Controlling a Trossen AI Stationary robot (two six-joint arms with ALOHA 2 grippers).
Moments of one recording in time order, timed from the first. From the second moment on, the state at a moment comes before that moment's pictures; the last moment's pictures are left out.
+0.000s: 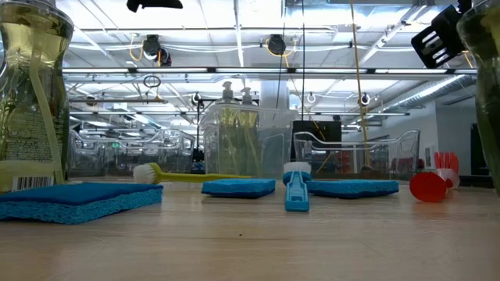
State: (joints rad) left arm 0.06 0.97 1.08 -0.34 -0.44 -0.23; right arm 0.22 0.41 0.36 -0.18 -0.37 0.28
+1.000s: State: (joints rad) left arm 0.06 0.97 1.08 -0.34 -0.44 -0.22; right arm 0.22 0.41 0.35 -0.06 -0.26 0.14
